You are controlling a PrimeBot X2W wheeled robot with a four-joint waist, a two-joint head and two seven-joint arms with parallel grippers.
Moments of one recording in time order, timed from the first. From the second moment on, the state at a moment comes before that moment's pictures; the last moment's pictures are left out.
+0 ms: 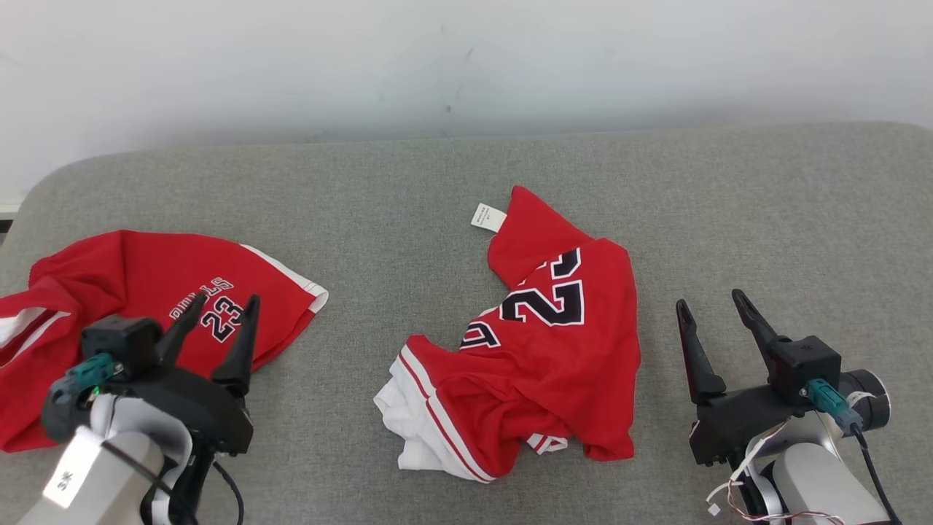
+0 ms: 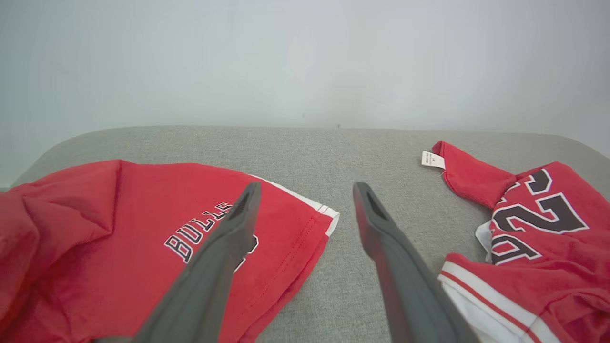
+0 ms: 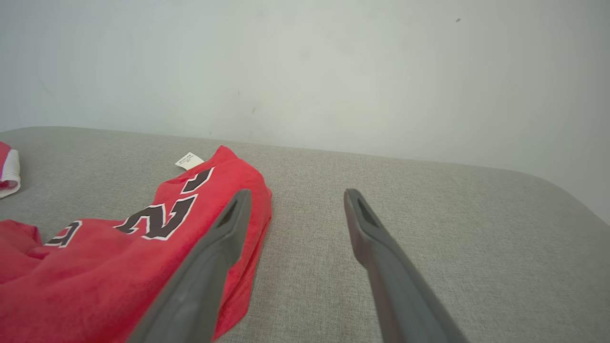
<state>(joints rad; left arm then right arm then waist) -0.58 0.51 -0.86 0.46 -0.88 0.12 -0.25 -0.27 -0.21 0.24 0.38 0.30 -0.08 -0.24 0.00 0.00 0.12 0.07</state>
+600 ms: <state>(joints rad) -0.39 0.47 -0.61 0.44 -0.65 0.12 -0.25 -0.25 -0.20 0.24 0.39 0.31 -0.08 -0.25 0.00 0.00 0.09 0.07</state>
